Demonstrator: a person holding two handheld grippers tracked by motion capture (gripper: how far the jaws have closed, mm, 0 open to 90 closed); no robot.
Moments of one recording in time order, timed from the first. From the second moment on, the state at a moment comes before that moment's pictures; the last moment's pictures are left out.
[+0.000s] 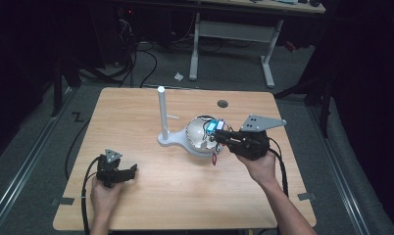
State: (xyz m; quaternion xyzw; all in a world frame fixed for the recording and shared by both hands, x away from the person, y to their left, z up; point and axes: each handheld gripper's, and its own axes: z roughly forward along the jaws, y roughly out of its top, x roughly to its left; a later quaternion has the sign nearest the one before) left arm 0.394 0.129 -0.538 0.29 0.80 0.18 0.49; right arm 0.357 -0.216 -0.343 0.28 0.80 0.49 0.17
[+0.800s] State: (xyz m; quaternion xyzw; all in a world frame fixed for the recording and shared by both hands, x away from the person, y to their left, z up) left arm 0.394 0.129 -0.538 0.29 0.80 0.18 0.49; right arm 0.399 -0.201 -0.352 0.30 0.80 0.49 0.16
